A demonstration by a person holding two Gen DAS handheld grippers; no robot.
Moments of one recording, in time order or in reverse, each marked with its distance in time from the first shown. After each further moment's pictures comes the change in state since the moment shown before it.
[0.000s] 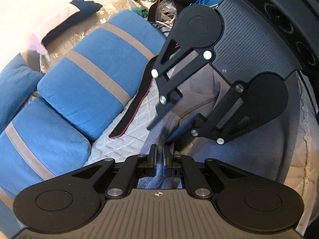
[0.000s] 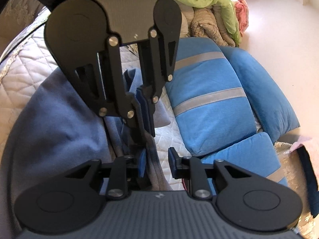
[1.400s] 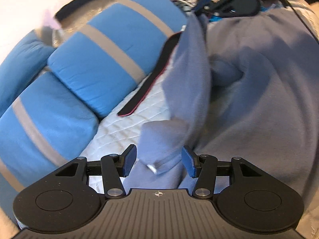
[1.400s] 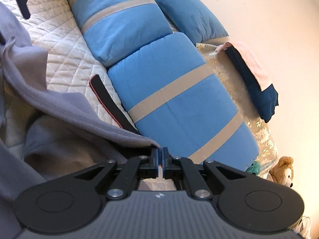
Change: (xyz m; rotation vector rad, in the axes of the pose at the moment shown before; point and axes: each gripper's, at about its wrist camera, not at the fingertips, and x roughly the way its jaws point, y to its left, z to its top) left arm 0.043 -0.025 -0.012 -0.074 0.121 0.101; right arm -0.017 -0.084 -0.140 0.256 0.399 -0.396
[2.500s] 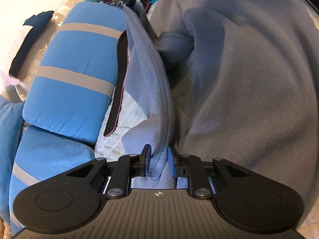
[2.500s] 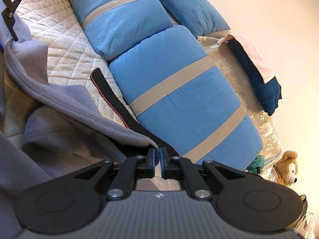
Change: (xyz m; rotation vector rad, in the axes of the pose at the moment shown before) left arm 0.023 -0.044 -0.002 0.451 0.040 -0.005; right arm 0.004 -0.003 -0.008 0.013 0.023 0.023
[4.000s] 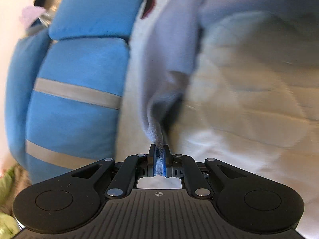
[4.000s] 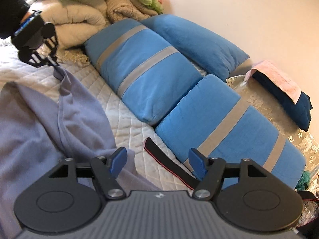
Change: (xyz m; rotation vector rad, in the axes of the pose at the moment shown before) left arm -0.006 0.065 -0.213 0.035 0.310 0.121; right arm -0.055 0.021 0.062 0.204 -0.263 0.263
